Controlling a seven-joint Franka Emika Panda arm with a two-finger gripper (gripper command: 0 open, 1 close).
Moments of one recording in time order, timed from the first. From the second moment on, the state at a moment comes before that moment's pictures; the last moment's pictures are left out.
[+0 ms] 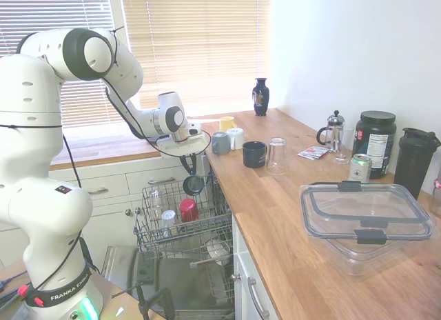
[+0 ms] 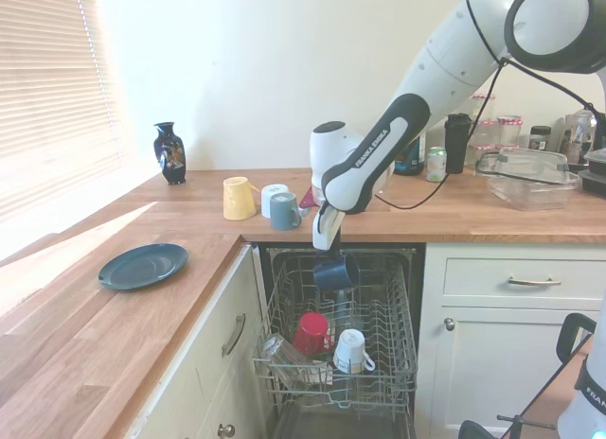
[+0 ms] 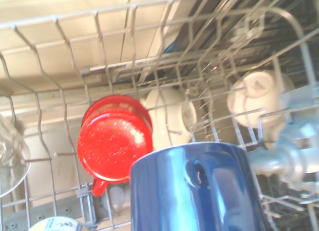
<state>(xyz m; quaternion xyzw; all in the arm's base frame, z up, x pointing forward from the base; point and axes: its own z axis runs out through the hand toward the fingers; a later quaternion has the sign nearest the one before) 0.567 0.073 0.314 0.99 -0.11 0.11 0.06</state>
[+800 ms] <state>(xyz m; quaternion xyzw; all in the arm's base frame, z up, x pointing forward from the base) 0.572 0.055 0.433 0.97 -0.15 0.13 0.12</state>
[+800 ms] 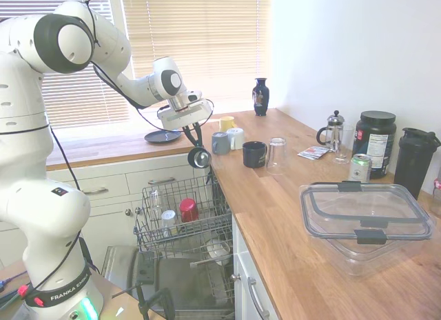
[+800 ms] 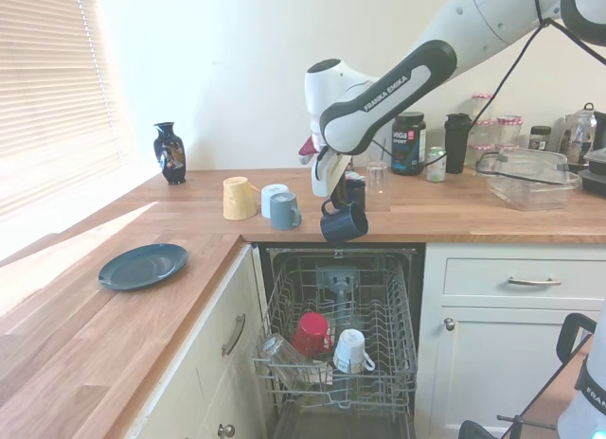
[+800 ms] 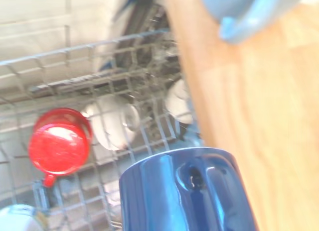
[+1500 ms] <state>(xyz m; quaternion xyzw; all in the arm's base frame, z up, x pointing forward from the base) 0.586 -0.032 0.435 0.96 -0.18 0.12 0.18</state>
